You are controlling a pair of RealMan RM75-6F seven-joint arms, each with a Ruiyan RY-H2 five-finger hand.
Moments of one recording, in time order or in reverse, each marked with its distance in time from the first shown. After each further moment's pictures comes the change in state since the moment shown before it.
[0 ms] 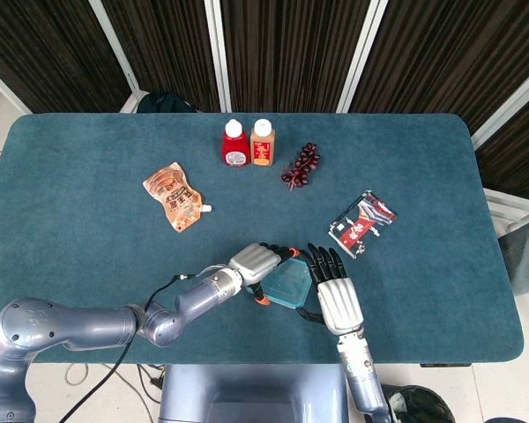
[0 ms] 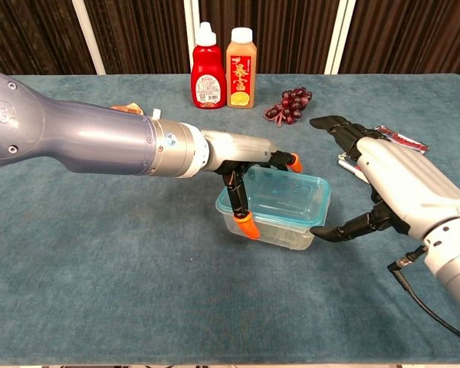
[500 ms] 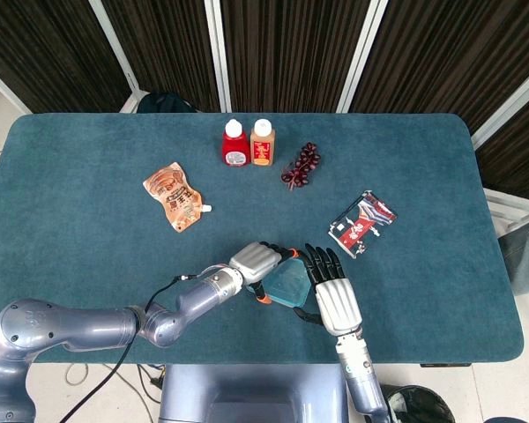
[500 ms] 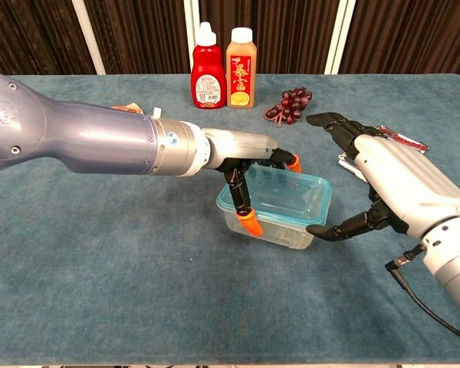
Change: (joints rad) left arm 0.015 -0.007 -0.022 -0.001 0.003 0.015 0.006; right arm 0.000 0.002 -0.007 -0.005 -0.013 0.006 0.002
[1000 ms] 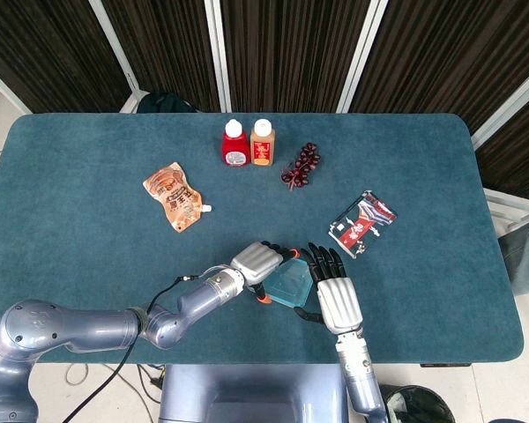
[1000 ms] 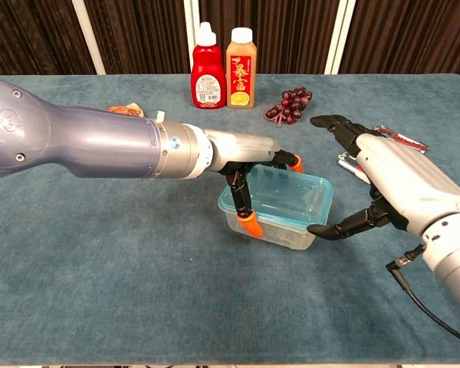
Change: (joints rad) left arm 0.002 -0.015 0.006 0.004 0.000 0.015 0.050; right arm -0.008 0.005 0.021 -0.058 0.053 -0.019 -0.049
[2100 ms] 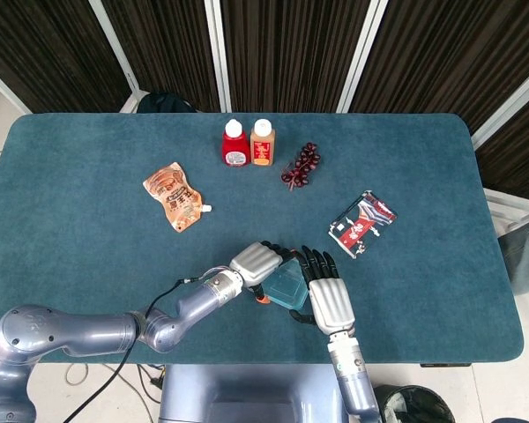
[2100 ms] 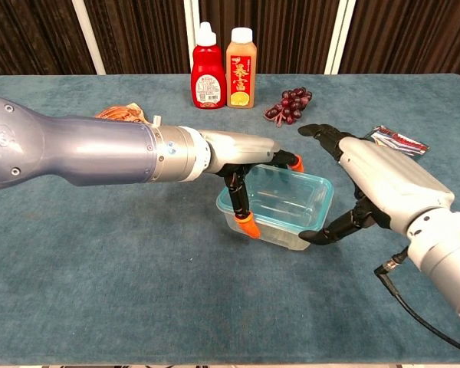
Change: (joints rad) left arm 0.048 -0.014 -0.028 0.006 0.058 0.028 0.043; right arm 0.003 0.017 0.030 -0.155 0.100 -0.071 -0.156
